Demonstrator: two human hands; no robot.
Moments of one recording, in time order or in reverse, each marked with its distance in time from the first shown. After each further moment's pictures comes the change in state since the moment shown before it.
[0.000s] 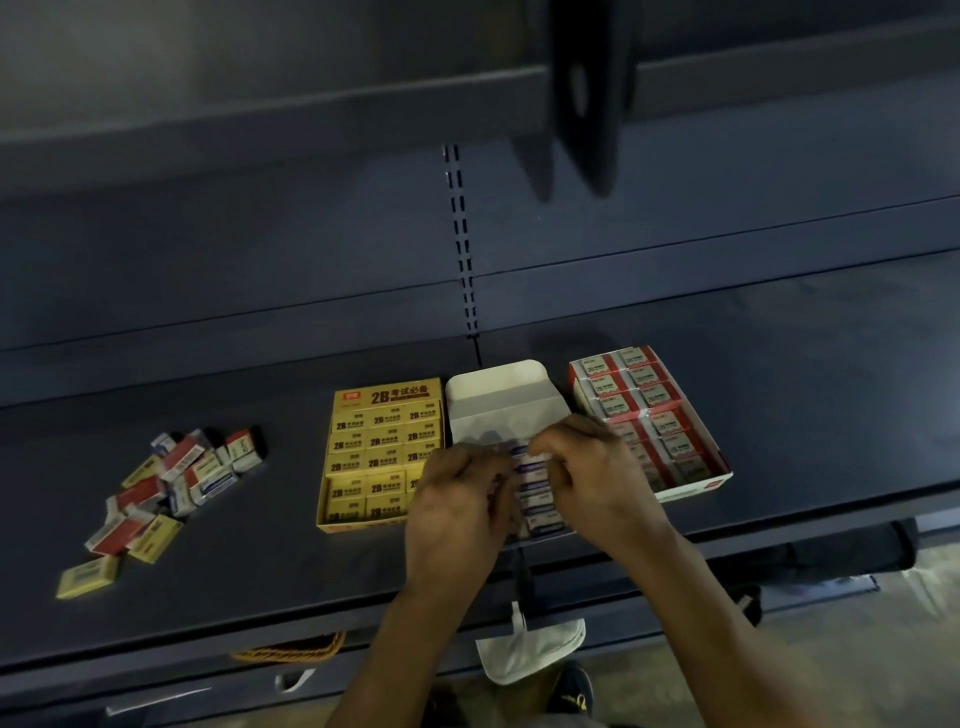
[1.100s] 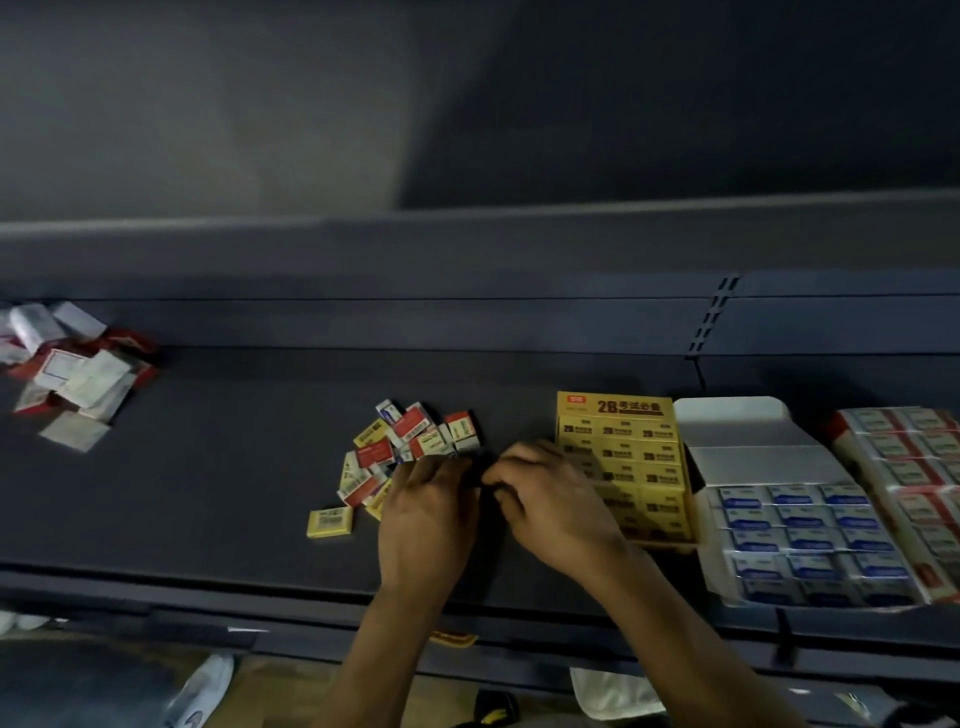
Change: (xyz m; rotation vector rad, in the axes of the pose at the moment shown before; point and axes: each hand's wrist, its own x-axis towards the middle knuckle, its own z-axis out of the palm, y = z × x) left_hand -0.042 -0.197 -0.109 0.225 0.047 -0.286; right_hand 0.071 -0.178 0.149 0.036 -0.292 -0.264
